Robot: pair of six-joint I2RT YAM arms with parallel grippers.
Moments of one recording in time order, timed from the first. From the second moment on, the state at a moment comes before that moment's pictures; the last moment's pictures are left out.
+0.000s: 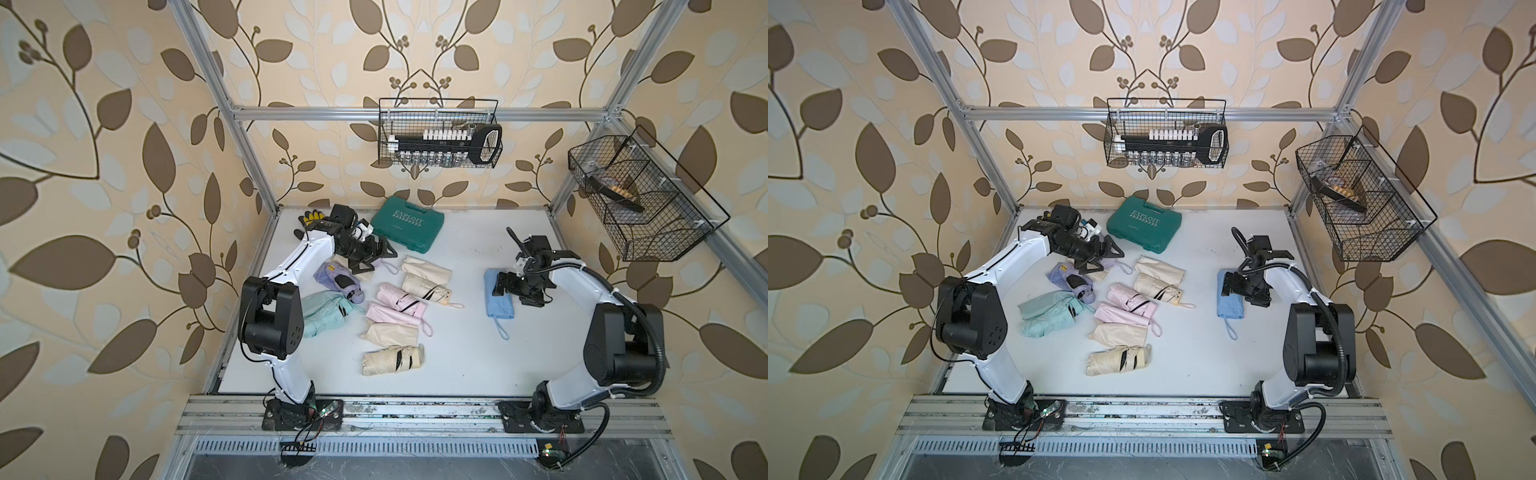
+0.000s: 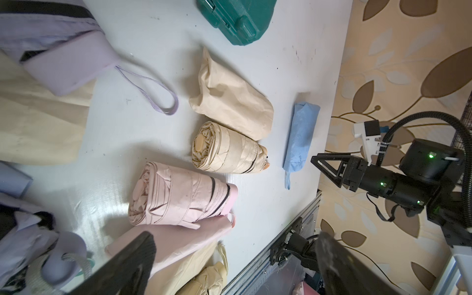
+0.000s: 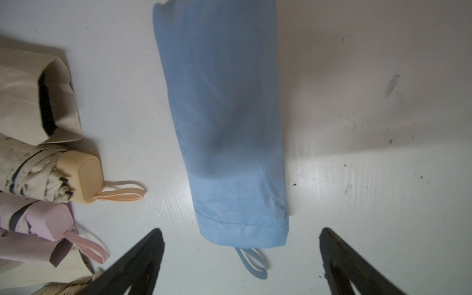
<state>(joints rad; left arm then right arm) -0.20 1.76 1.48 -0.83 0.69 -0.46 -0.04 1.62 1.10 -0.89 -0.13 0.26</state>
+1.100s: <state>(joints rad) -0.16 1.70 1.51 -0.90 0.51 -0.42 0.07 1.86 1.24 -0.88 -0.02 0.19</state>
